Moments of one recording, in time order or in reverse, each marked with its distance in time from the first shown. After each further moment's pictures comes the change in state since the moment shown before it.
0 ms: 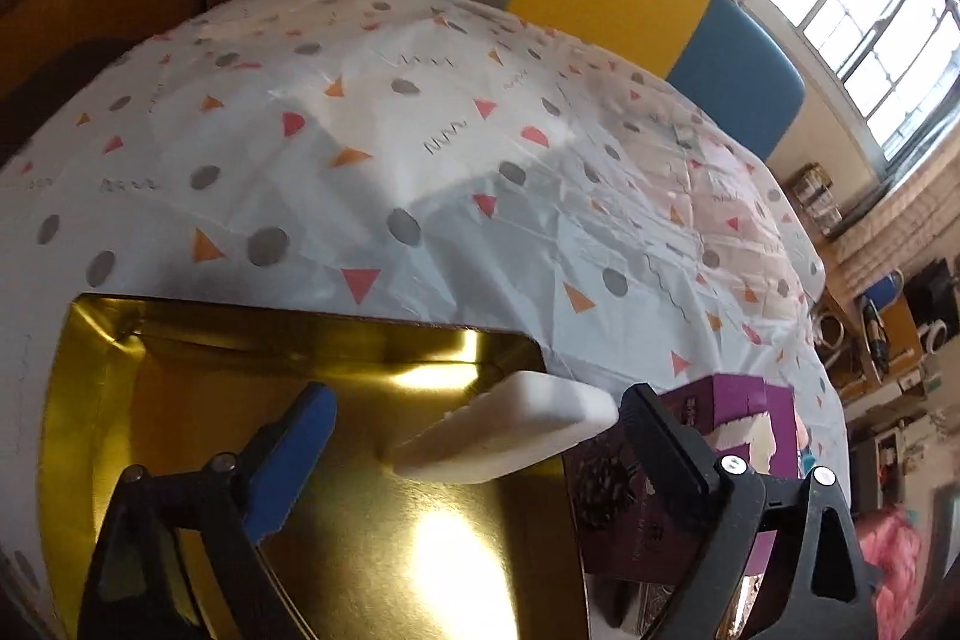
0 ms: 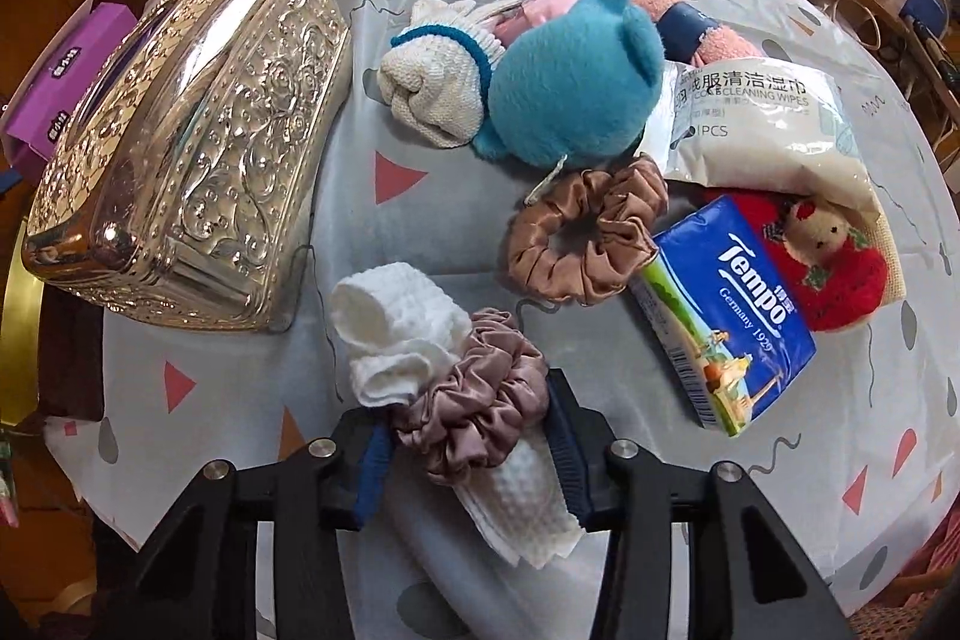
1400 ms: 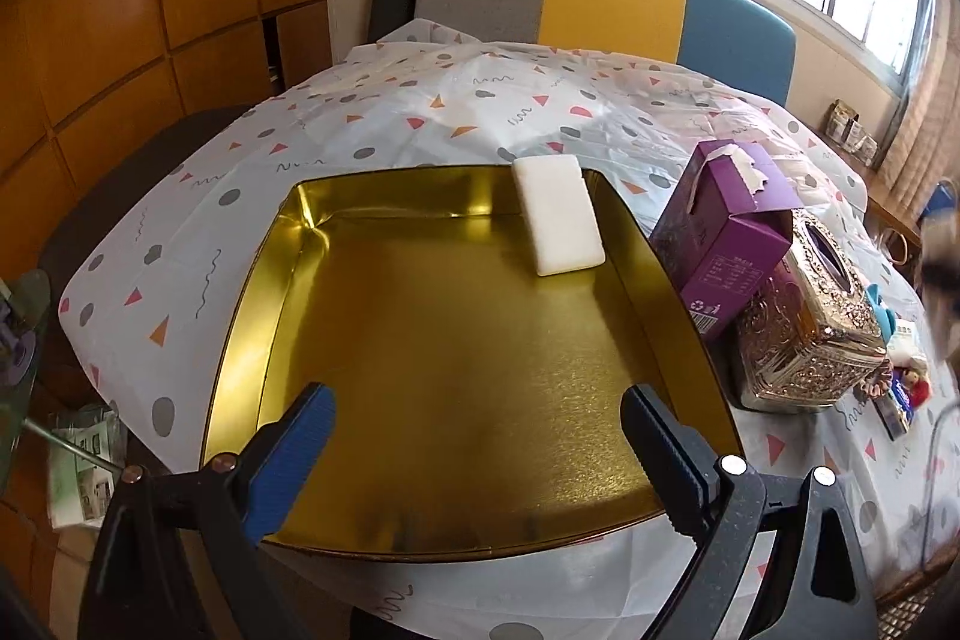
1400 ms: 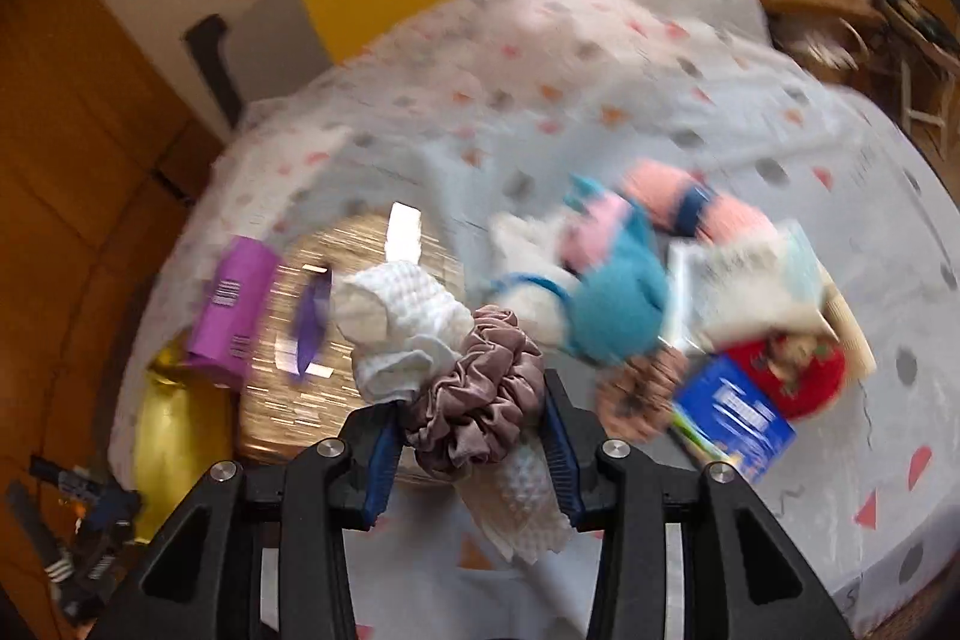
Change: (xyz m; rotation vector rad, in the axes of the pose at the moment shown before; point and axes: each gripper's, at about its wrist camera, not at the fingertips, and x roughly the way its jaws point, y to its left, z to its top) left arm -0.107 0.024 -0.168 0.184 -0.147 0.238; right arm -0.157 0.025 0.046 0.060 -0.332 0.239
